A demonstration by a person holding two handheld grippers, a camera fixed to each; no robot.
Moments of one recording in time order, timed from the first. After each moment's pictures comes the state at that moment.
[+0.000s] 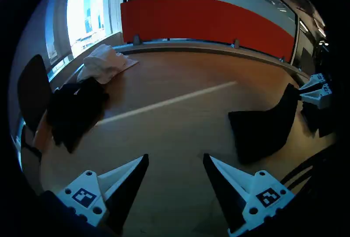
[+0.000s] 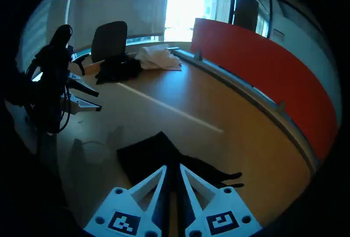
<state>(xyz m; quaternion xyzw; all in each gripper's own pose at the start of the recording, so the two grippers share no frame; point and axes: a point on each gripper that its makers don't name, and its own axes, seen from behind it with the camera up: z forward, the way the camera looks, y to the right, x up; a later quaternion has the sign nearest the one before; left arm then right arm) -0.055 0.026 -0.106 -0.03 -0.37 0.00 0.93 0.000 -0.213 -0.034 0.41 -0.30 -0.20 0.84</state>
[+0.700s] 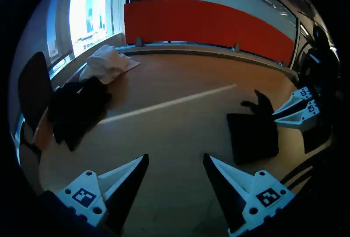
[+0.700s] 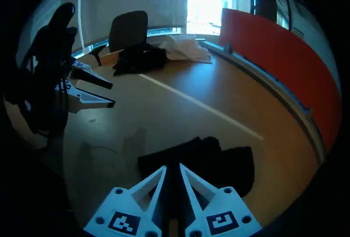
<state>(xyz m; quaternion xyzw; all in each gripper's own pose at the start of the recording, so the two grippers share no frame) -0.049 0.018 -0.113 -0.03 -0.36 -0.01 0.93 -0.051 -0.300 -0.057 0.48 -0.33 -0.20 0.79</state>
